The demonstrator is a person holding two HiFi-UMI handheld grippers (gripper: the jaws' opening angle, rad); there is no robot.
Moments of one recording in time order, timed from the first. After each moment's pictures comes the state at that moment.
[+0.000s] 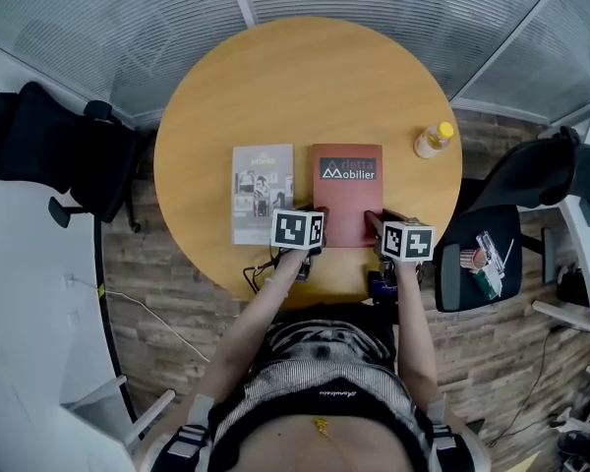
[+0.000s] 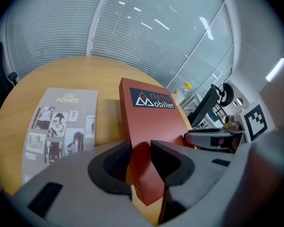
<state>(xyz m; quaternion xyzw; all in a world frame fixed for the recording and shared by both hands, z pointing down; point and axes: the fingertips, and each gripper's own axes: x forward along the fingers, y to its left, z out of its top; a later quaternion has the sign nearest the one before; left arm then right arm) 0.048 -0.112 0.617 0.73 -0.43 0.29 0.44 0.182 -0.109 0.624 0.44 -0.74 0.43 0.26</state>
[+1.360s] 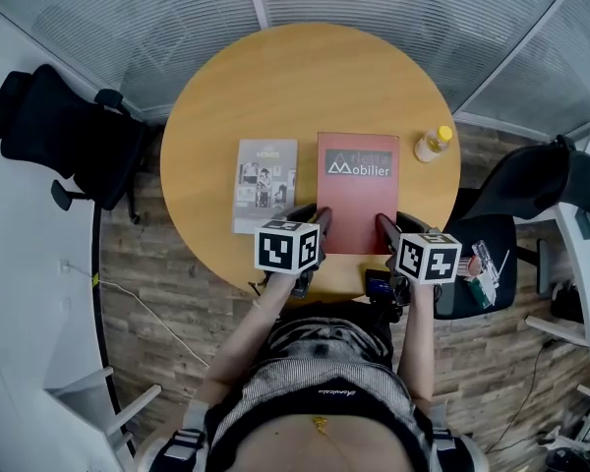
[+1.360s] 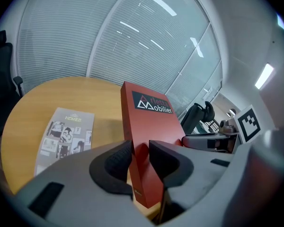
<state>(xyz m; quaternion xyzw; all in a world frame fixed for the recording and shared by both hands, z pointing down) 0.068 -0.081 0.505 0.77 -0.46 0.19 0.40 0.205 -0.084 0.511 0.44 -0.78 0.37 0.24</state>
